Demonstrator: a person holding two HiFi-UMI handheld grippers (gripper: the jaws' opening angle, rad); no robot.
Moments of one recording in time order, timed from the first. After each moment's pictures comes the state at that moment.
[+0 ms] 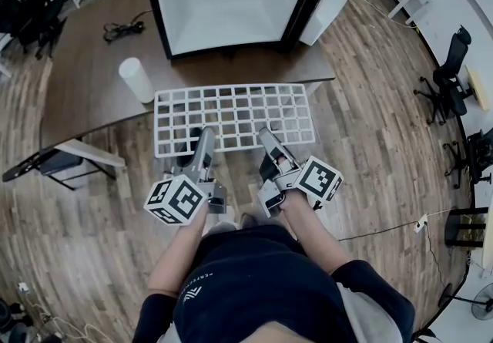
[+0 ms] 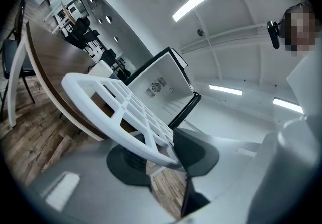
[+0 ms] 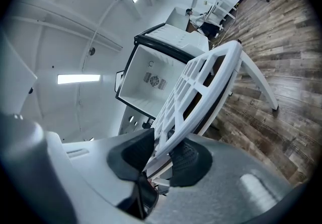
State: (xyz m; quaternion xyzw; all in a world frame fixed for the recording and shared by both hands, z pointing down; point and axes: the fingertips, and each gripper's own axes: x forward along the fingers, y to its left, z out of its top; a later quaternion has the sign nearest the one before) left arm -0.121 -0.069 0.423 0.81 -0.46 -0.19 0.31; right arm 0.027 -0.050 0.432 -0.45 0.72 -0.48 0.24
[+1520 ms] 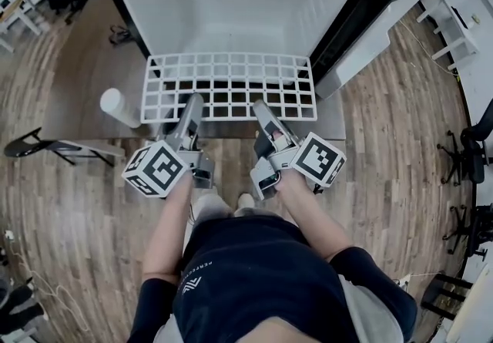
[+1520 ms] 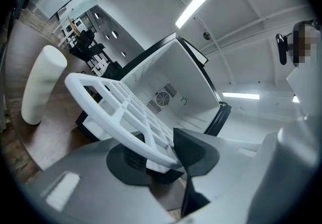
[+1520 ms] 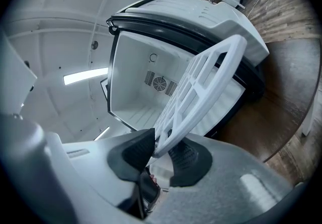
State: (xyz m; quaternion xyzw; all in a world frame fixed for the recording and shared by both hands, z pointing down) left arm -0.080 -0.260 0.378 0.76 -0.54 -0.21 0.29; right arm 0.068 -0.266 0.380 -0.34 0.79 -0.48 0.19
